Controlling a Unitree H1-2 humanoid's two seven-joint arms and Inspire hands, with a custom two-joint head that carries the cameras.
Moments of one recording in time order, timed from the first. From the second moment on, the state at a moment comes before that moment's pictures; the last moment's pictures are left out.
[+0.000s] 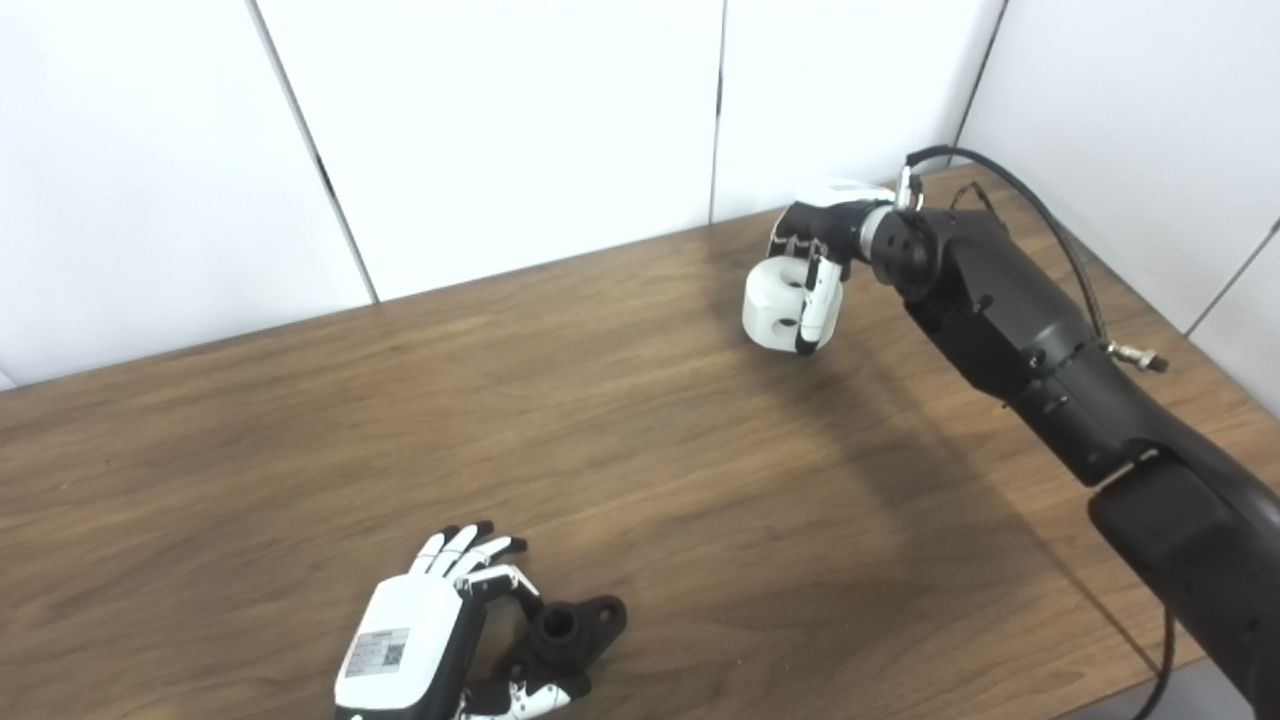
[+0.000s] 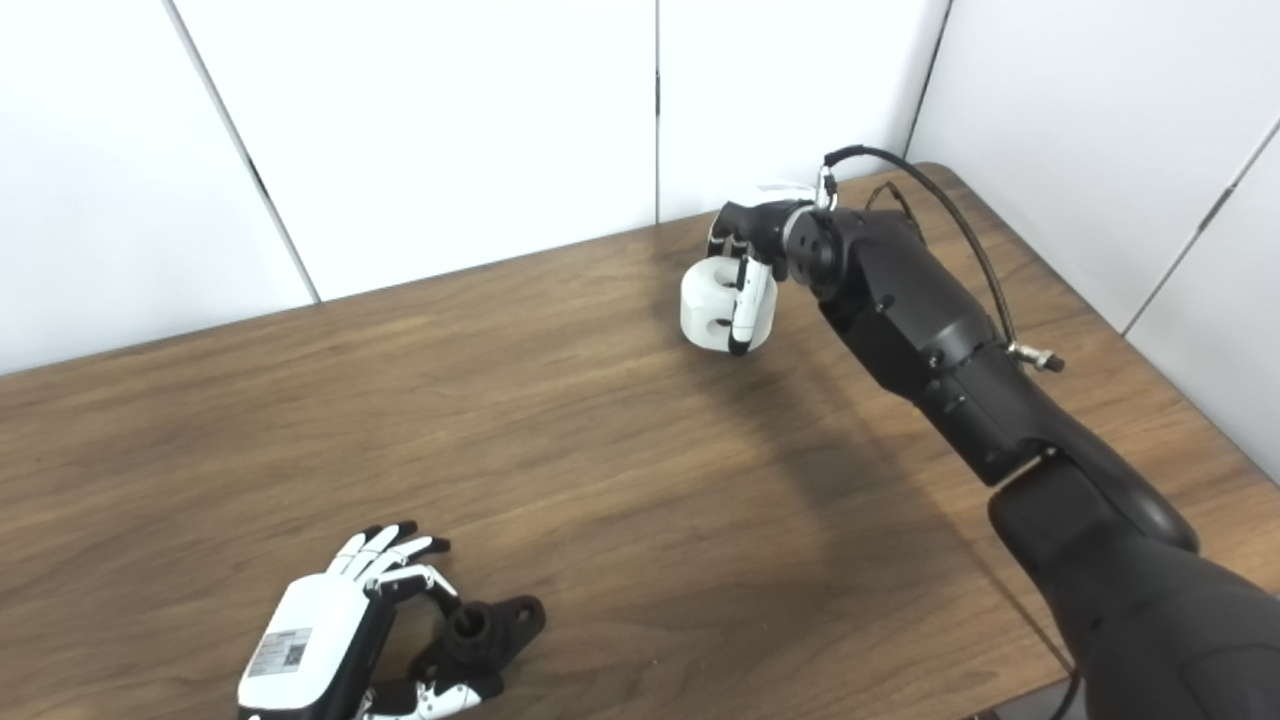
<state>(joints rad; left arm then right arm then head) 0.09 0.27 -0.50 -0.29 0.95 0.05 -0.09 -0.65 -0.63 0.29 0.19 -0.80 0.45 0.64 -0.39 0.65</state>
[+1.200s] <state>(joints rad) 0.09 0.26 -0.50 -0.30 0.96 0.06 -0.10 -0.60 -0.63 0.29 0.12 -0.79 0.45 0.58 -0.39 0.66</state>
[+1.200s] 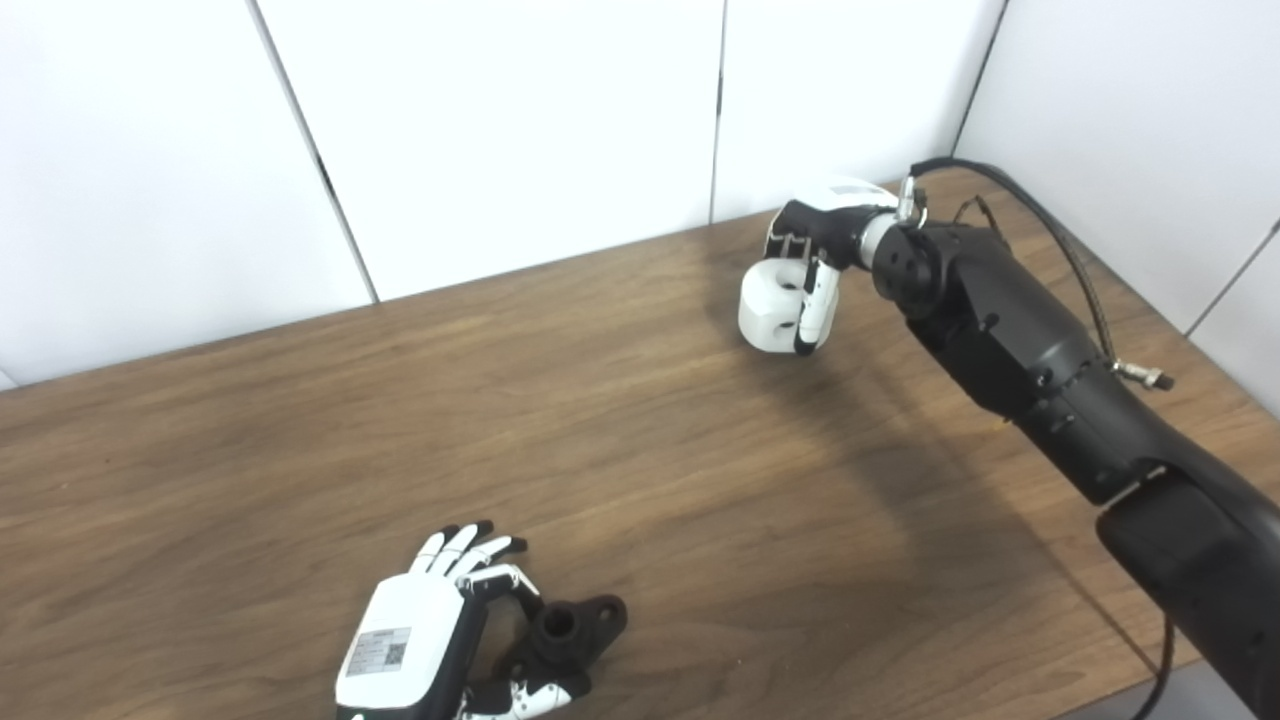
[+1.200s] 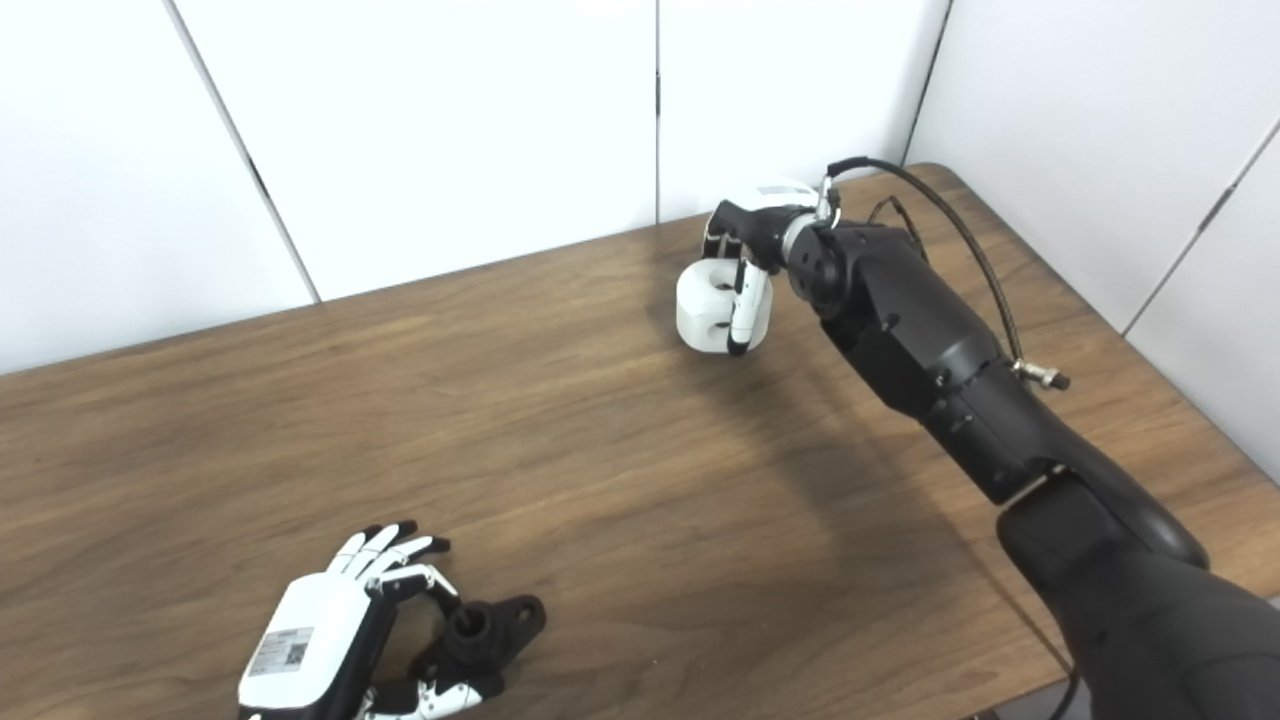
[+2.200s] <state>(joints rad) 0.07 0.21 -0.52 -0.29 1.01 0.12 -0.13 -0.57 -0.64 0.28 -0.42 -0.83 0.46 0.93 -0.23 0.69</state>
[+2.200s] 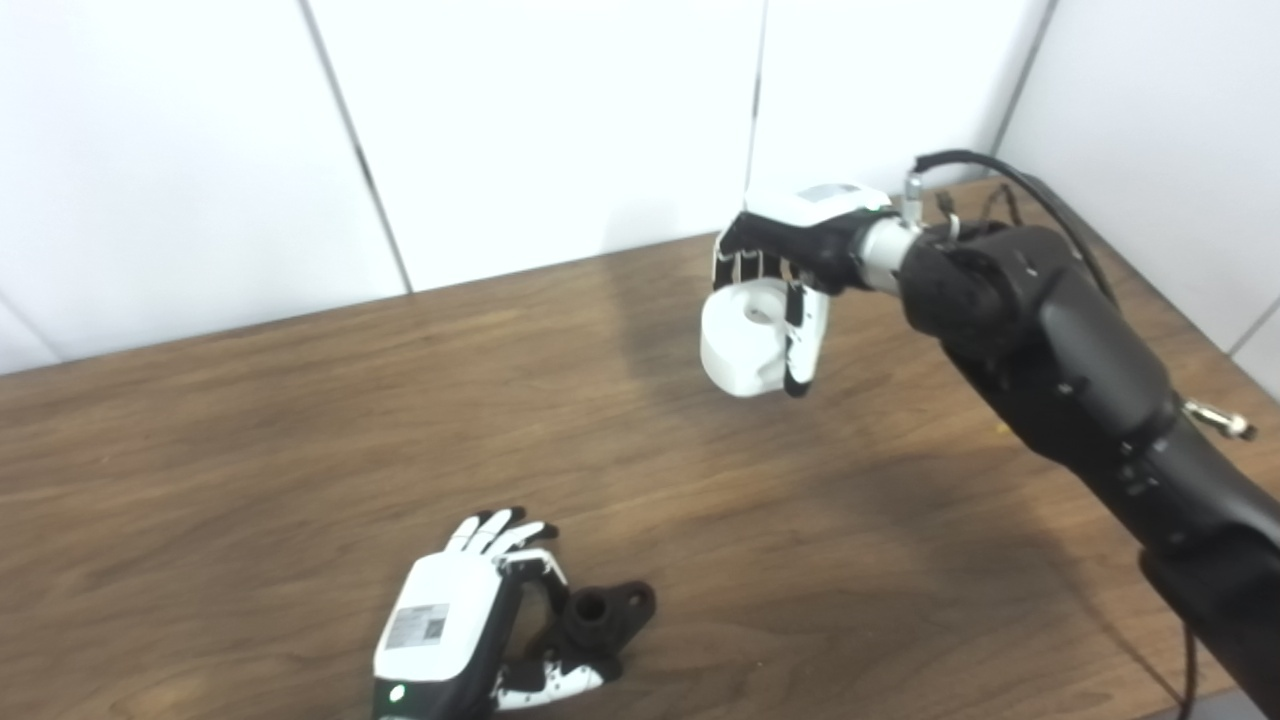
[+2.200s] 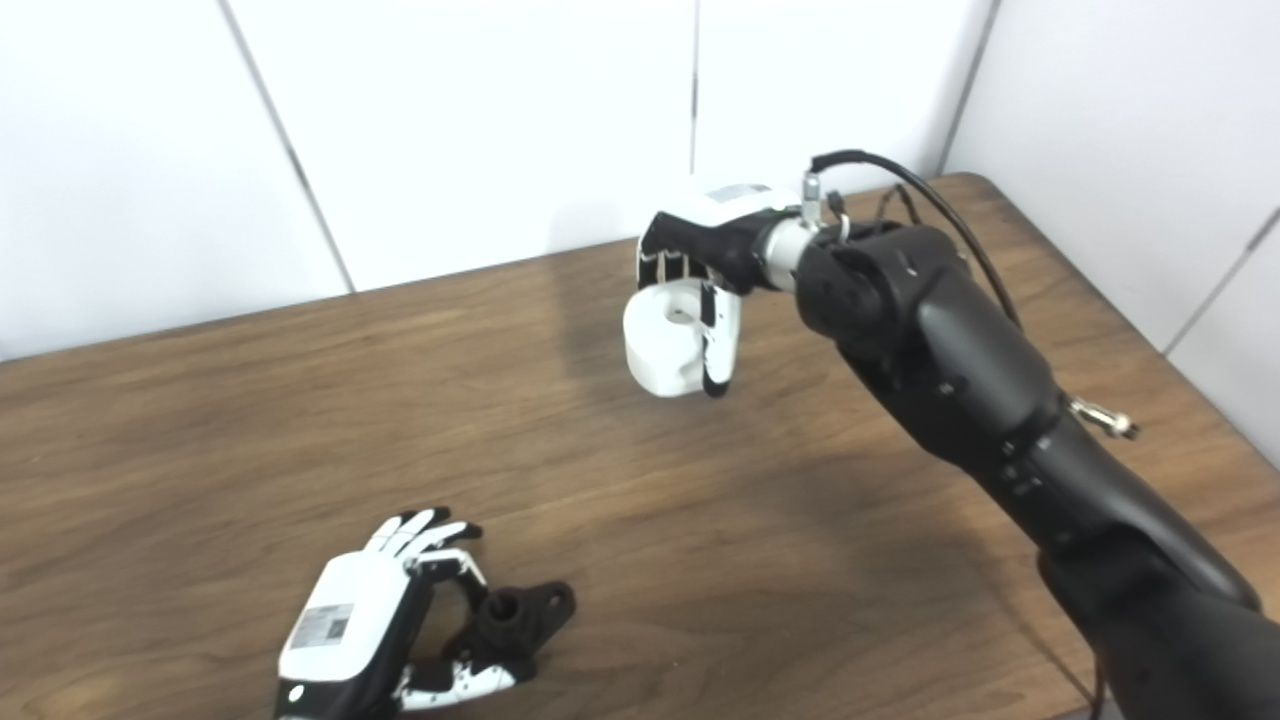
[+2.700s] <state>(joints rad) 0.04 0.16 -0.56 -0.28 1.08 0.18 -0.17 -0.50 -0.58 0.26 -0.64 -0.81 0.46 1.04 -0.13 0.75</state>
